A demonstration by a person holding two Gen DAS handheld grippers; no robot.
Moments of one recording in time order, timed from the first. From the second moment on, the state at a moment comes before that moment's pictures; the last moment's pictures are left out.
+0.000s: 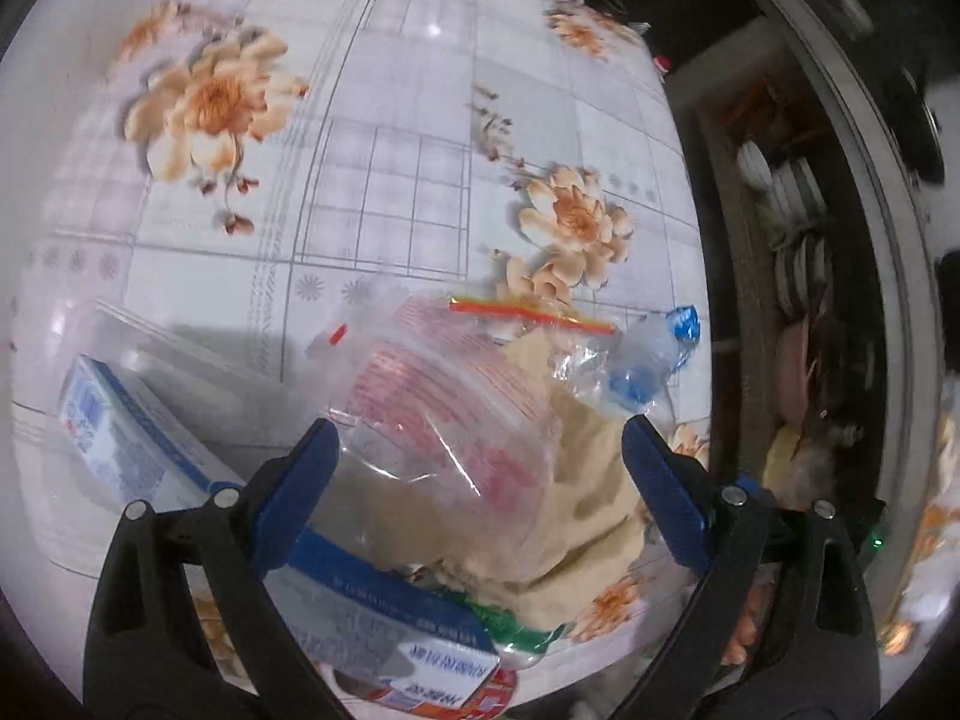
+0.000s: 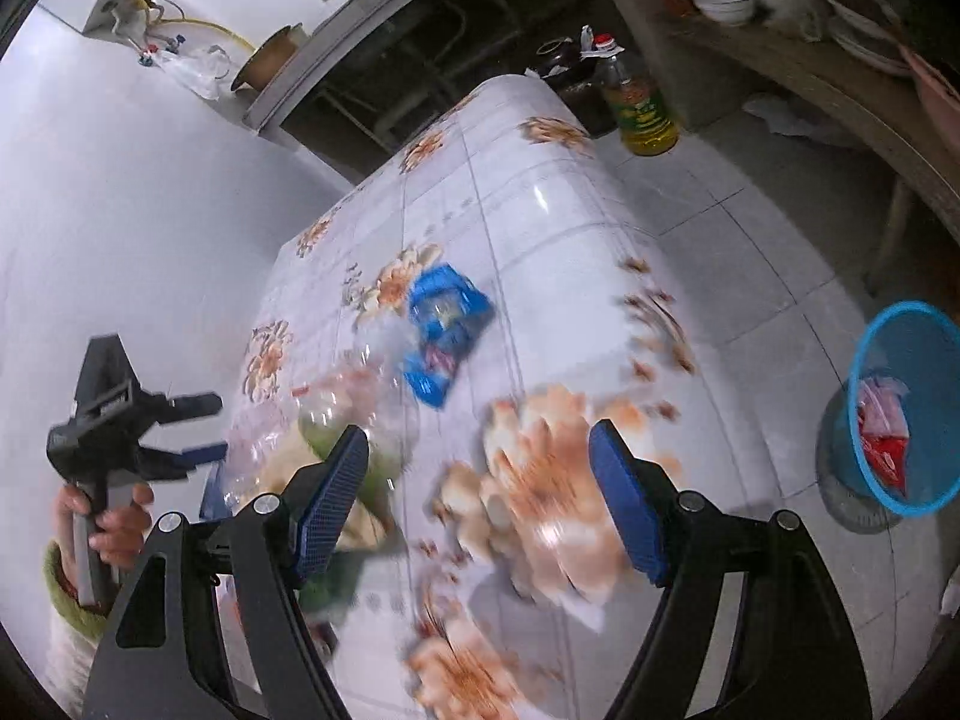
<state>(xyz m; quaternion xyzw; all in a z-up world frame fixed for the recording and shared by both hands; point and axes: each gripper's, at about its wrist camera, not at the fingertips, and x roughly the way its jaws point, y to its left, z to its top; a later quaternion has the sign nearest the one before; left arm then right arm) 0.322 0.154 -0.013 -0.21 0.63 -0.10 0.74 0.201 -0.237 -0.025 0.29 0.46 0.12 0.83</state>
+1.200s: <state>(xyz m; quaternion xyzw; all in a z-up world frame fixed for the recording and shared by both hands) 0.361 0.174 -0.053 -0.26 0.64 -0.08 0.72 0.332 -0.191 -0.071 0.30 0.53 0.10 0.79</state>
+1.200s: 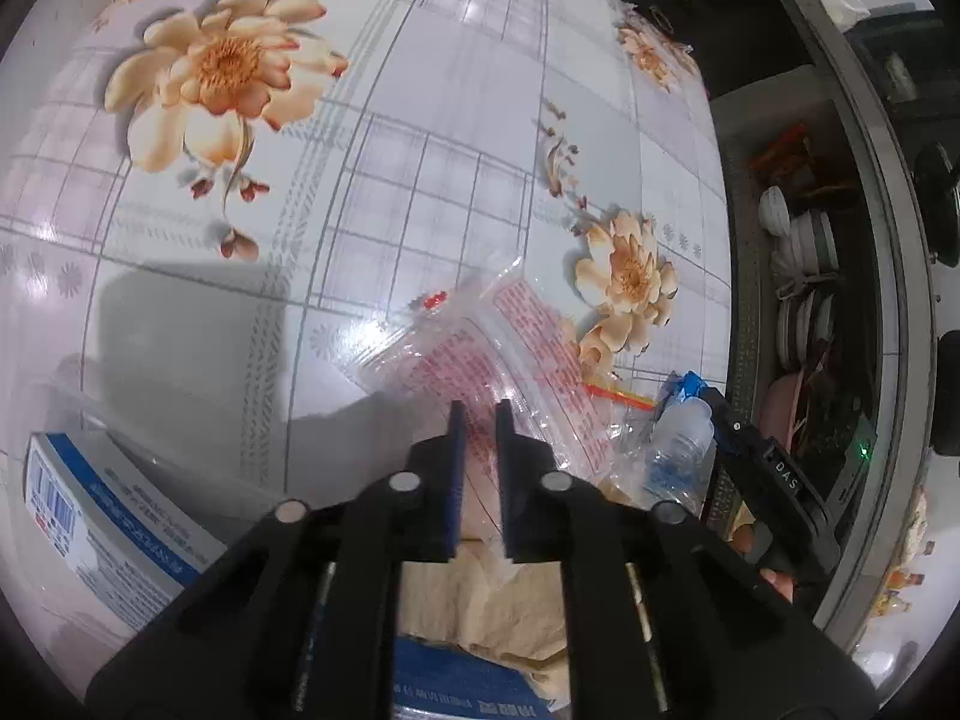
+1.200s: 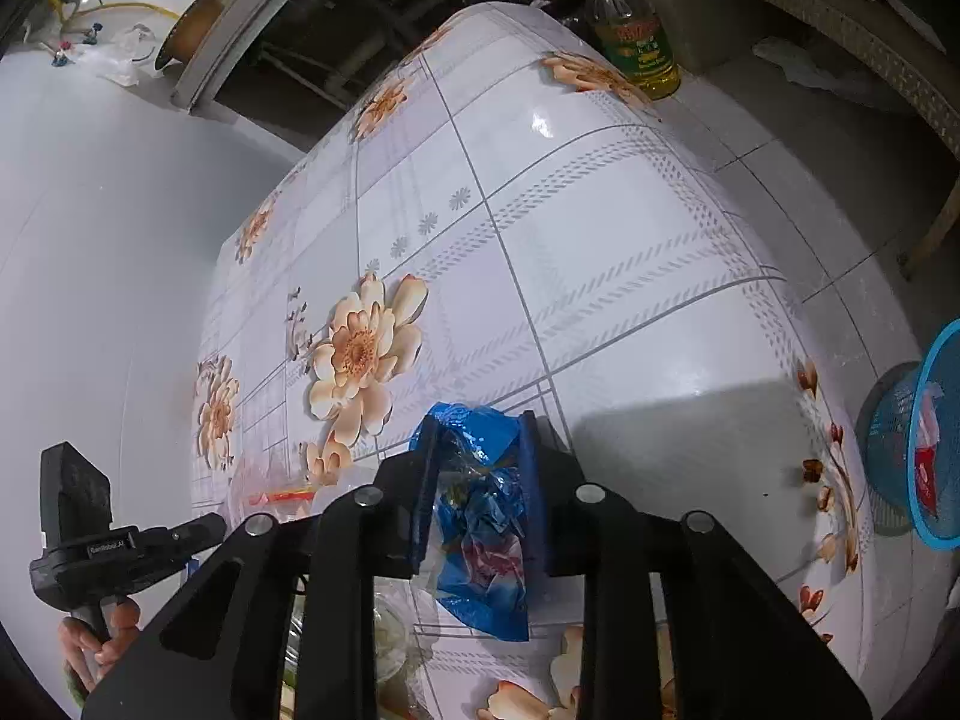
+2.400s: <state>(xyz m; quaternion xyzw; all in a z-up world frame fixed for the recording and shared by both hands) 0.391 0.136 -0.075 -0.24 0.68 -0.03 0.69 0.320 -0.206 -0.069 0.31 0.50 0.10 0.80</state>
